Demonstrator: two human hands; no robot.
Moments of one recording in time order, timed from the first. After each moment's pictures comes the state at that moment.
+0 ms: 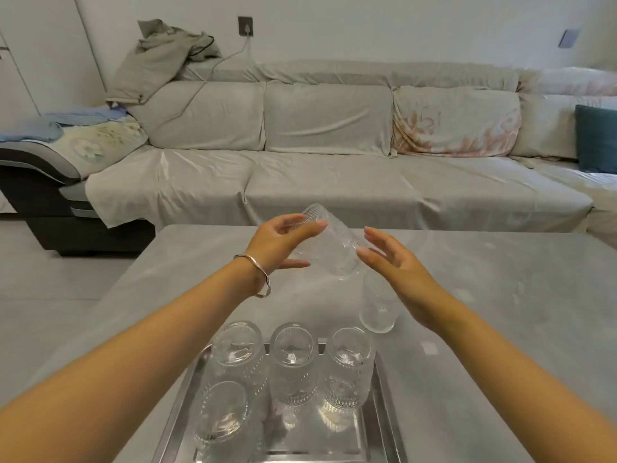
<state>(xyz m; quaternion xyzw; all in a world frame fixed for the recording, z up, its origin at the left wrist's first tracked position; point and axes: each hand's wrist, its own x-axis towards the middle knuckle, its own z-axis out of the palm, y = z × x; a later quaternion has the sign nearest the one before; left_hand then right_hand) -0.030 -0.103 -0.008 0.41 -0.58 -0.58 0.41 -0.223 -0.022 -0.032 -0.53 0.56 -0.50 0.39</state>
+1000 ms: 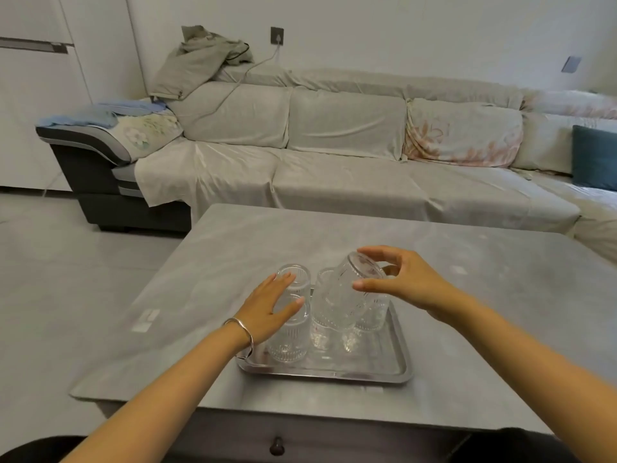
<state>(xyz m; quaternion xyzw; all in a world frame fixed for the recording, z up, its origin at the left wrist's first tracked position) 0.107 0.021 -0.115 0.46 -0.81 -0.29 0.22 -0.142 0.096 -0.008 -0.63 0.59 -0.36 0.36</state>
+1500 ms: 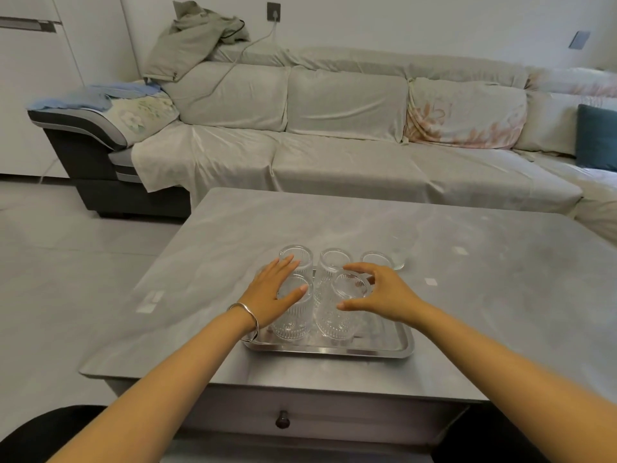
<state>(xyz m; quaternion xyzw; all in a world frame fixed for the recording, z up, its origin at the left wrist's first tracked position) 0.106 0.025 -0.123 0.45 -0.83 -0.26 0.22 -0.122 0.092 -0.075 -0.66 0.65 -0.27 0.25</state>
